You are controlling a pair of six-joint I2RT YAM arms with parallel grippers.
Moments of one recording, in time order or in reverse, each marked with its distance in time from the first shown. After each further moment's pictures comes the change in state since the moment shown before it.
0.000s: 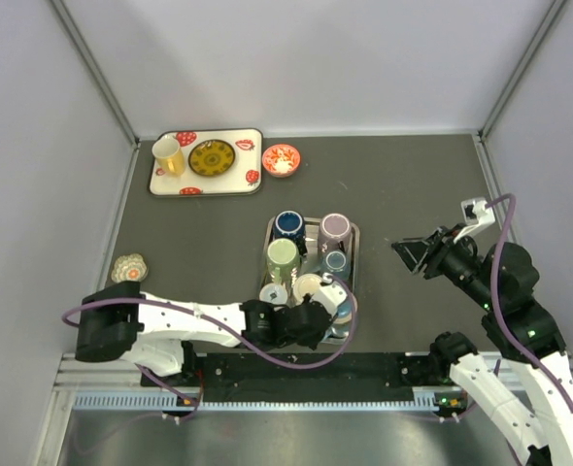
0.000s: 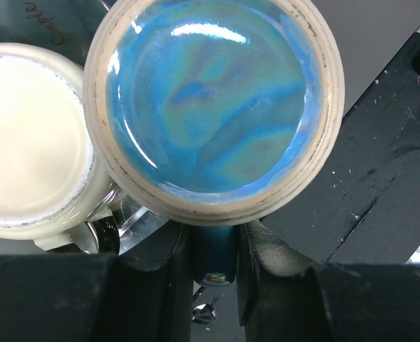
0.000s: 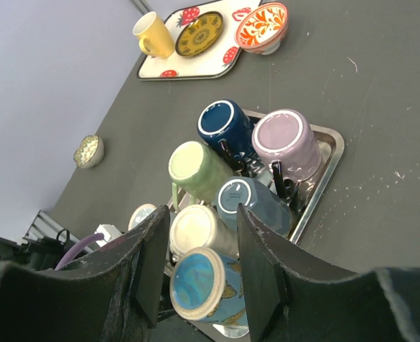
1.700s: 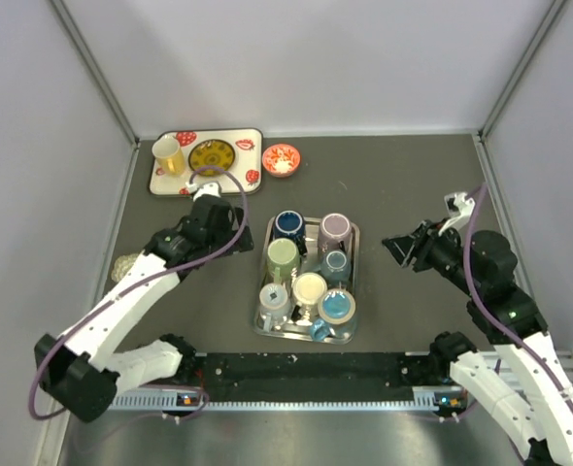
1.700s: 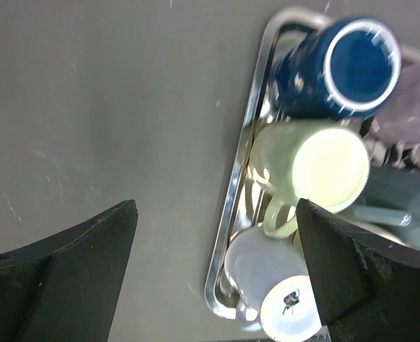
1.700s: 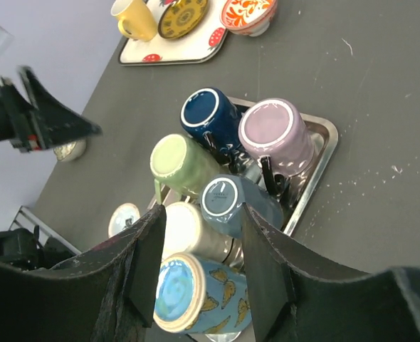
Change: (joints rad) left arm 0.895 -0.351 0.237 -0.533 0.037 -0.121; right arm 0.000 0.075 -0.065 0.079 -0.002 -0.016
